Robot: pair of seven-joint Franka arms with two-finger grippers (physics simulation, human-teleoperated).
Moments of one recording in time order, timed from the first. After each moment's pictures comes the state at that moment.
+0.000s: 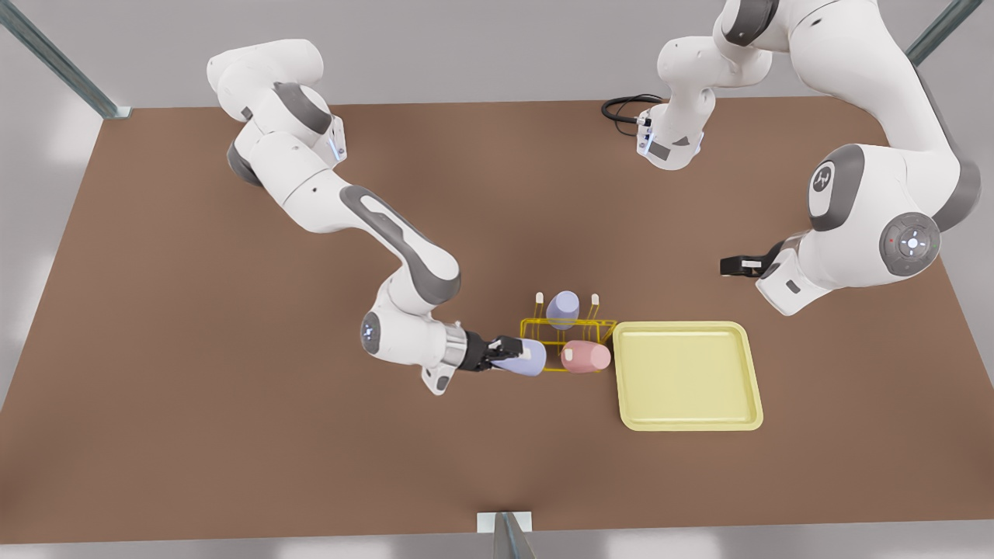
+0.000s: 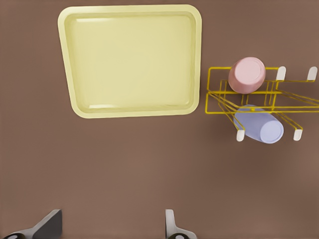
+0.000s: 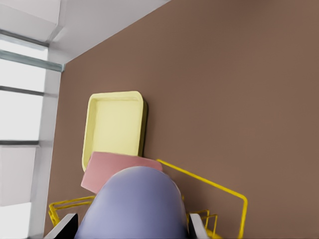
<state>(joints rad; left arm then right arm) -0.04 0.33 -0.08 -1.26 -0.04 1.29 -0.08 0.26 1.00 0.54 -1.12 0.49 2.44 0.05</state>
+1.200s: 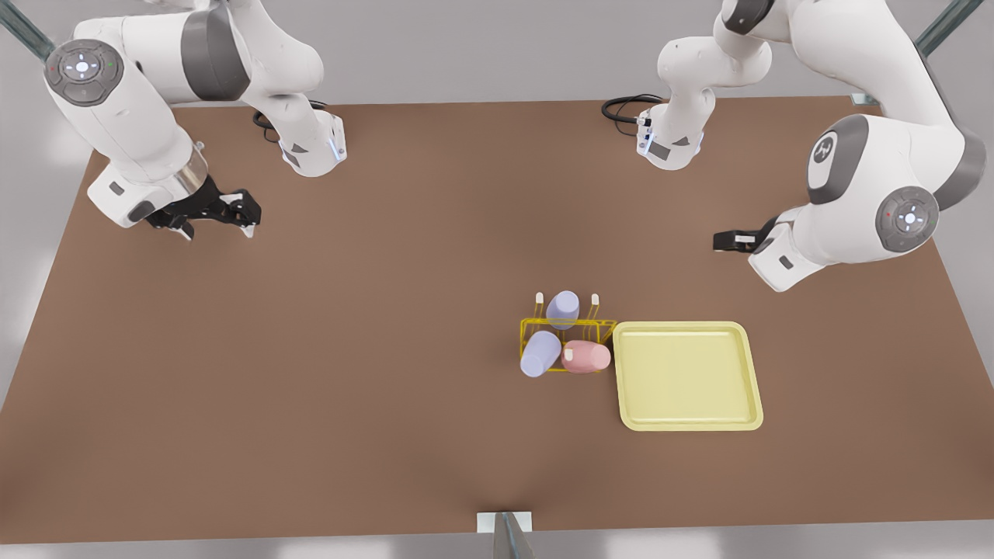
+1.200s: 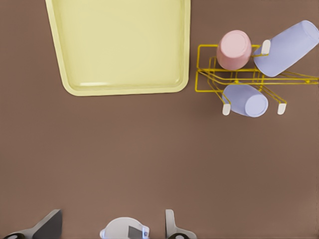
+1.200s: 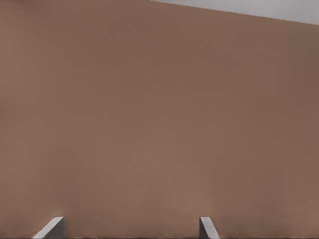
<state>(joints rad) -0.01 0.28 -0.15 -1.26 -0.06 1.18 -0.12 0.06 -0.03 0.15 -1.51 -0.10 1.46 0.13</state>
